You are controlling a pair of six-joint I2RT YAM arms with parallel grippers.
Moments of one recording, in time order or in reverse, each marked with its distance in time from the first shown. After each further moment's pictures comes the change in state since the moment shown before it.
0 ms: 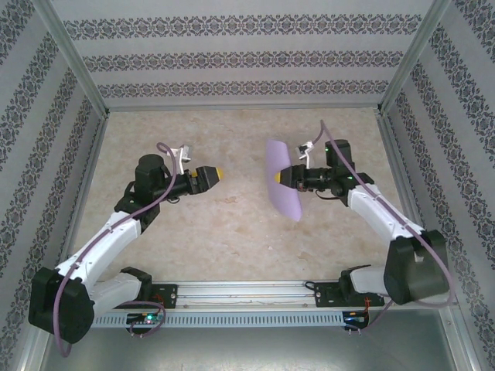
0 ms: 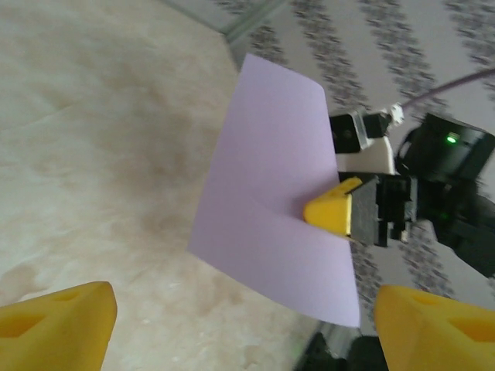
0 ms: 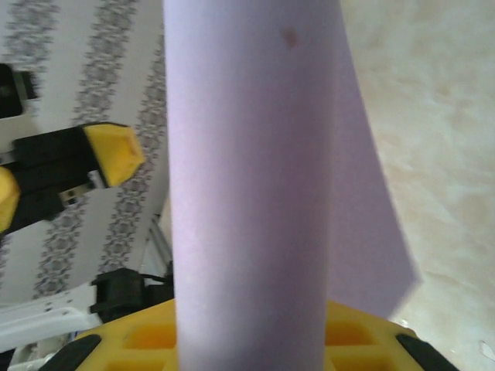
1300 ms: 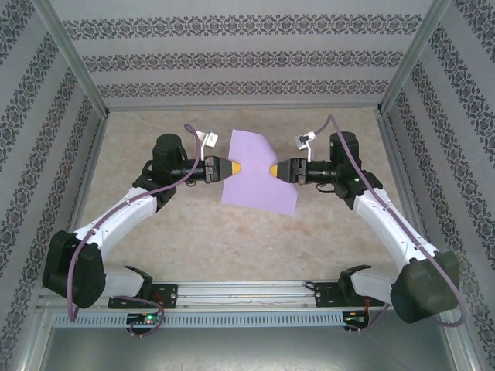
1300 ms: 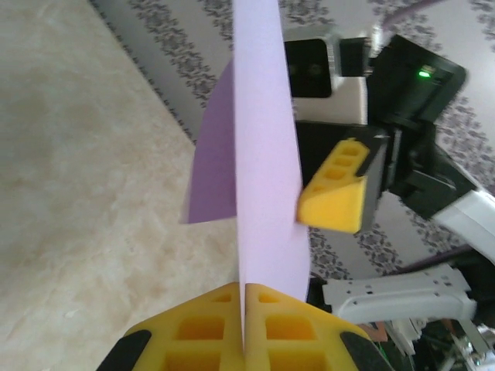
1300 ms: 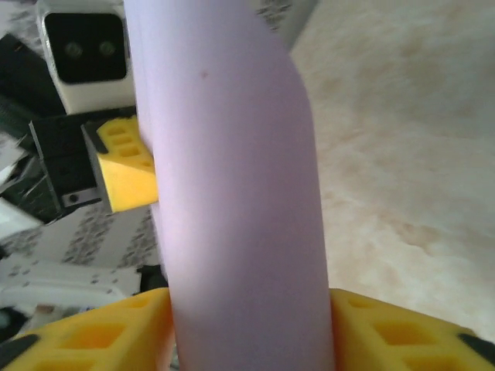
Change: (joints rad) left arm -0.081 0.250 0.189 0.104 0.227 0.032; right arm 0.042 -0.108 0.068 -0.015 0.040 0.002
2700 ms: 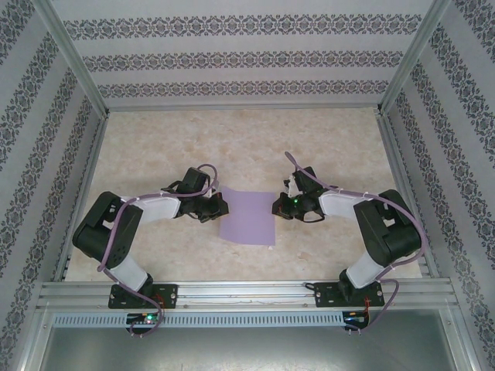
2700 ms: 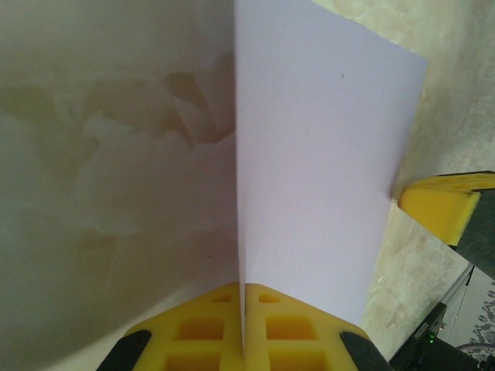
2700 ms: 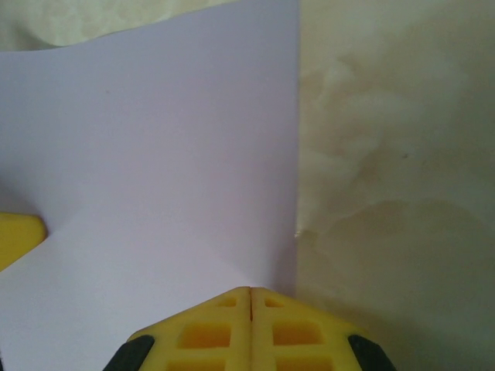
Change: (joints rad) left arm -0.060 0.305 -0.164 -0.273 -0.384 -0.079; right arm 0.146 0.439 -0.220 0.089 0.417 0.174
